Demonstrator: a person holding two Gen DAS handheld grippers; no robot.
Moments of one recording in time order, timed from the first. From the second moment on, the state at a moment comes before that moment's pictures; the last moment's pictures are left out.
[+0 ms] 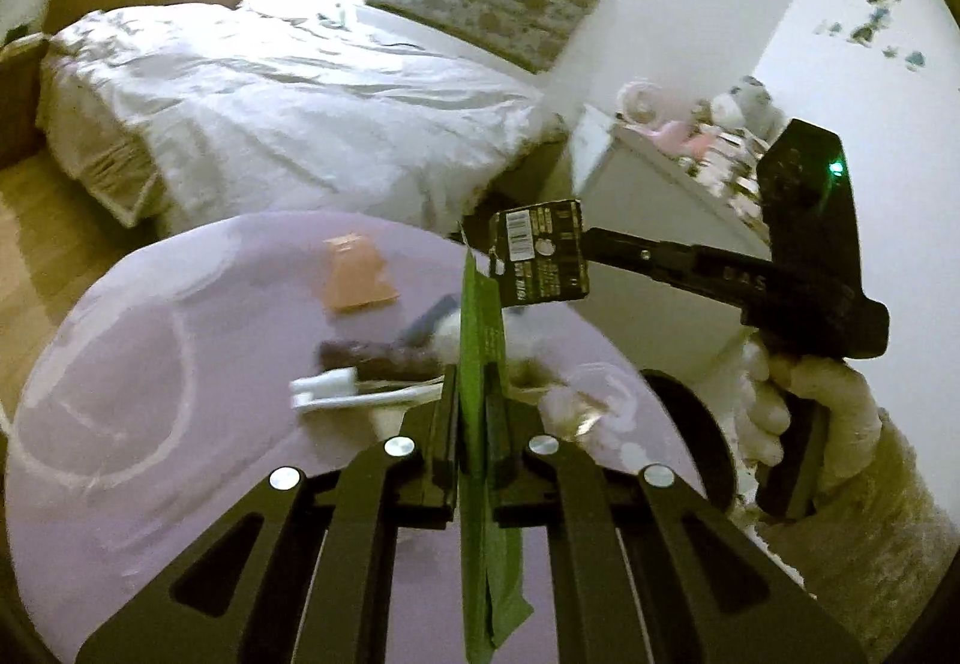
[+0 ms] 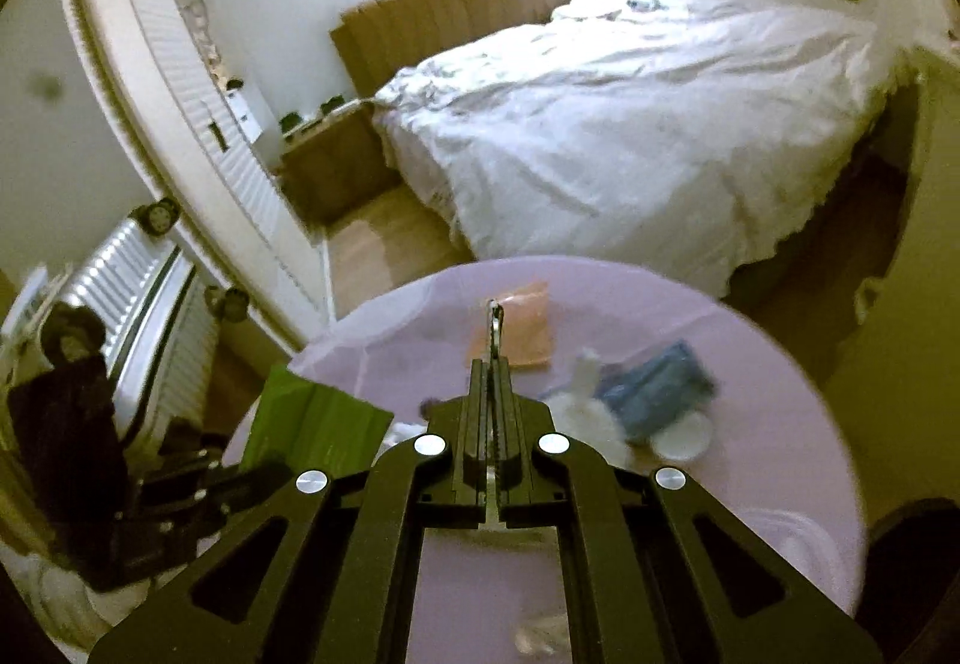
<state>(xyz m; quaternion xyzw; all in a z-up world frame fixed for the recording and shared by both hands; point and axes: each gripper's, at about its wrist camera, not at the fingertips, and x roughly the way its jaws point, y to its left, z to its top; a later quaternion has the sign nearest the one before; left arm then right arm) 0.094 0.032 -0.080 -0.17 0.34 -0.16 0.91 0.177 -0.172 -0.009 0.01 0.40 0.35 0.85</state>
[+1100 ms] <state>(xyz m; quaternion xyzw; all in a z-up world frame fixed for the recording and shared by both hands) 0.208 -0.133 -0.147 -0.13 0.47 -0.22 0.84 0.200 -0.348 -0.134 0.07 0.50 0.22 0.83</state>
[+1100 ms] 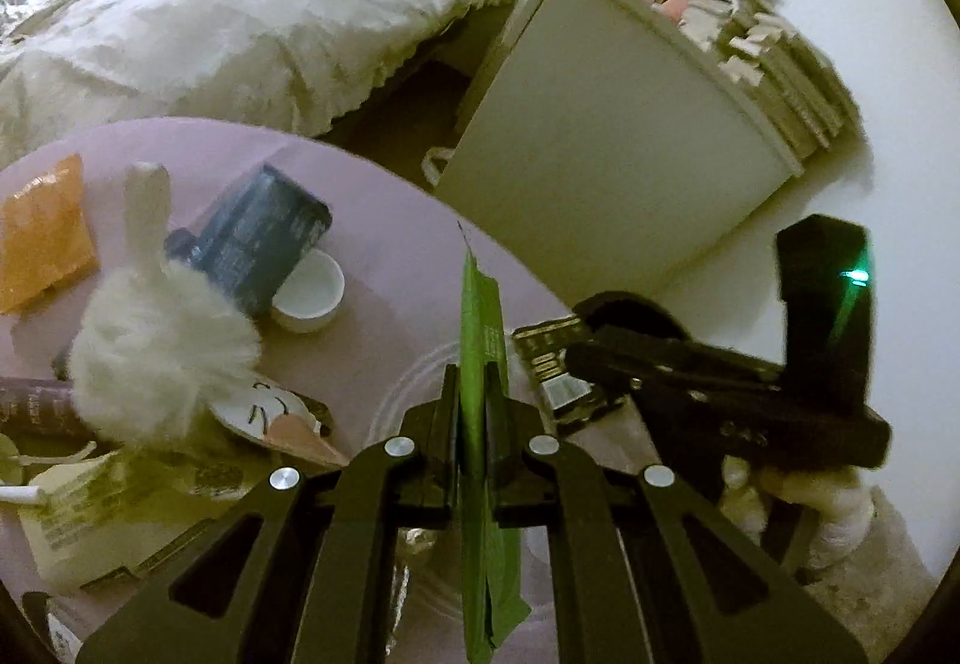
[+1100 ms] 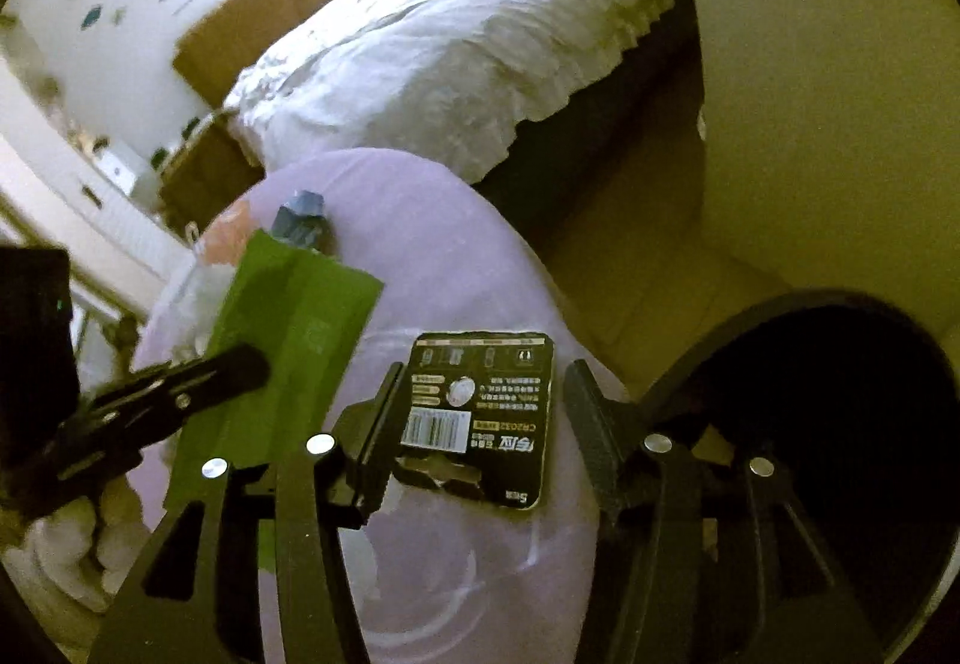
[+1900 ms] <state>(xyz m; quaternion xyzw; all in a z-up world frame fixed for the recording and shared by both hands) 0.207 -0.134 -0.167 -0.15 0.48 -0.24 0.83 0.209 -0.340 -0.138 0.21 0.52 0.31 0.77</state>
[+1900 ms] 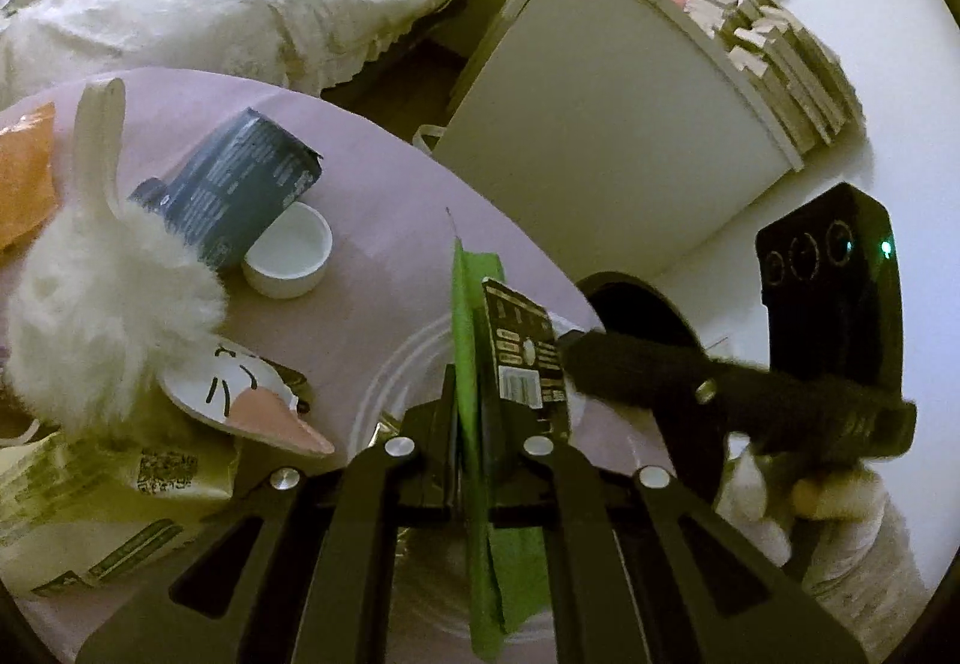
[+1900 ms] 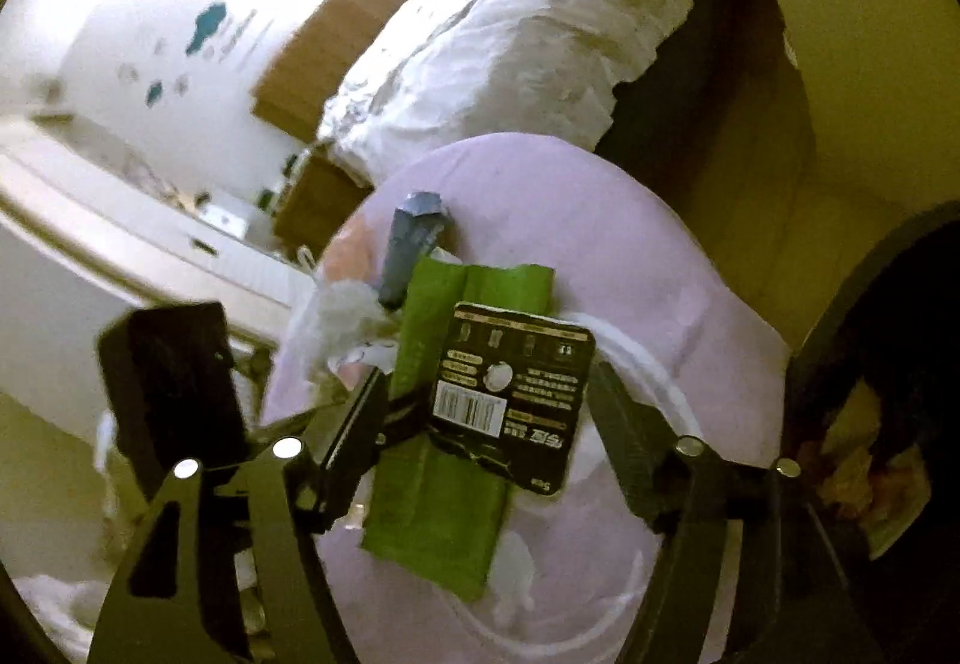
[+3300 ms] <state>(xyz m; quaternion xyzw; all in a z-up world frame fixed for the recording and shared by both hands) 0.219 -0.143 -0.163 -0.07 0.49 -0.26 0.83 0.190 -0.267 -0.133 -0.25 0.47 0.37 0.76</state>
